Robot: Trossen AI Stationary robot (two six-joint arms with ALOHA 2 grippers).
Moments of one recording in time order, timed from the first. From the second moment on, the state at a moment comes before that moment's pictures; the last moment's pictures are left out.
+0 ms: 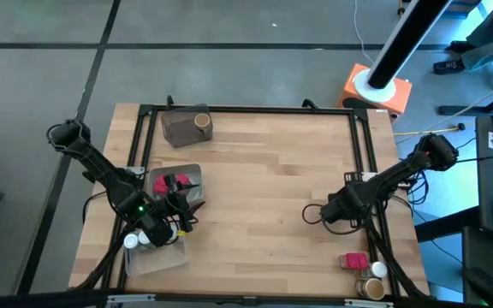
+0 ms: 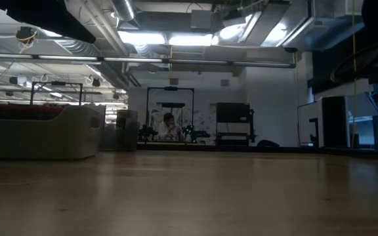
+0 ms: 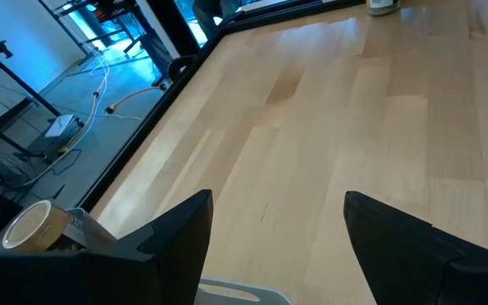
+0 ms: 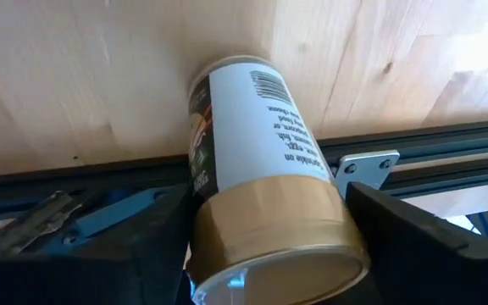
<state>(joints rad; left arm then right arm) -0.74 1.24 0.79 -0.56 -1.10 -0.57 0.50 1.38 0.84 -1.46 0.00 0.46</state>
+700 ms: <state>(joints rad) -0.74 1.24 0.79 -0.56 -1.10 -0.57 0.50 1.38 0.92 -1.44 0.04 0.56</state>
